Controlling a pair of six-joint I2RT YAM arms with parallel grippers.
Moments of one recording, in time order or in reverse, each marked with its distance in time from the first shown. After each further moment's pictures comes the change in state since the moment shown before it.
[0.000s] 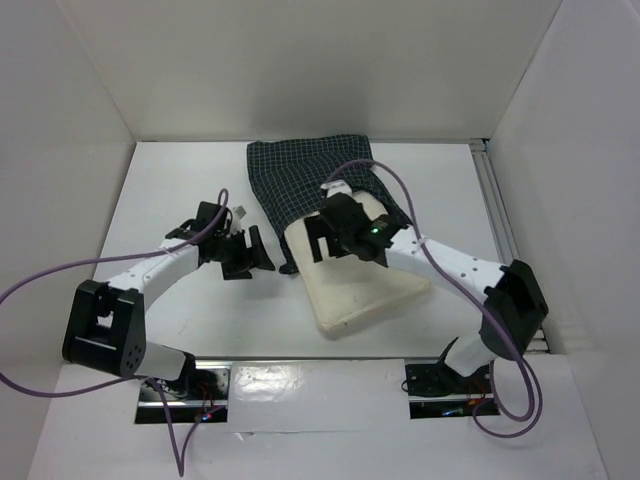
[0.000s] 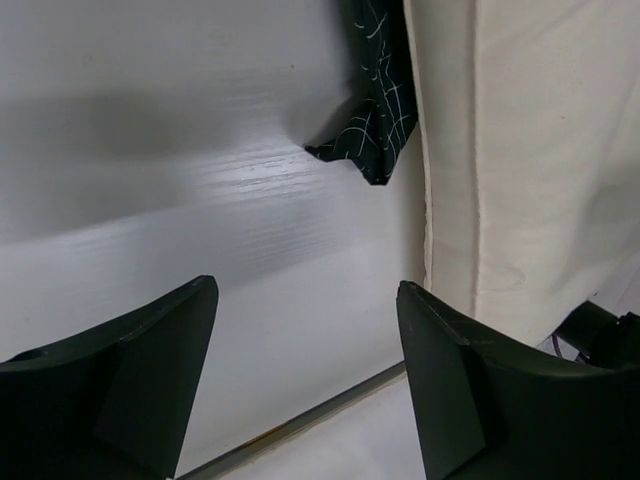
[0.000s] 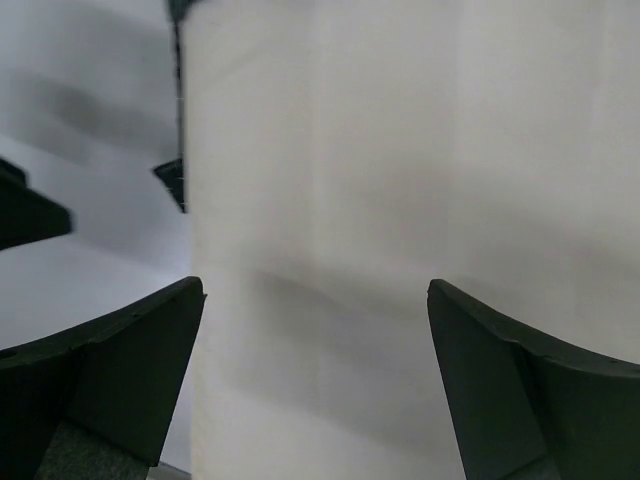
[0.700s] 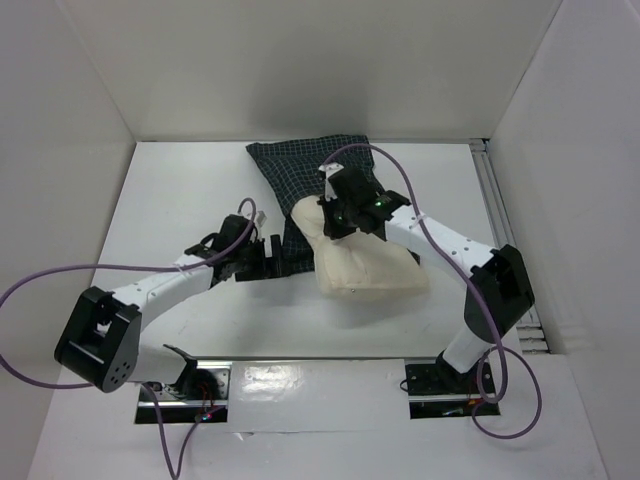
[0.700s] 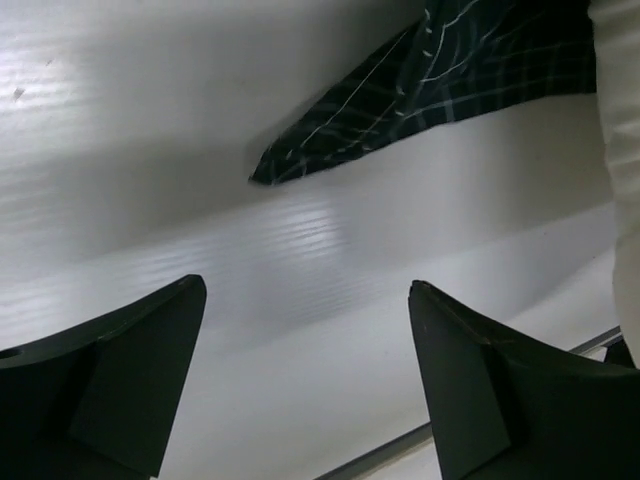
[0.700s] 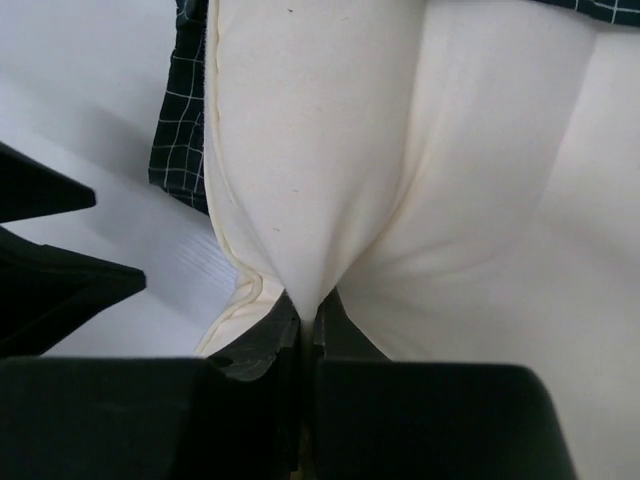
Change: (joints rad) left arm -0.224 -0.055 -0.095 0.170 -0.248 -0.035; right arm -0.097 0.158 0.162 0.019 -0.272 -0.167
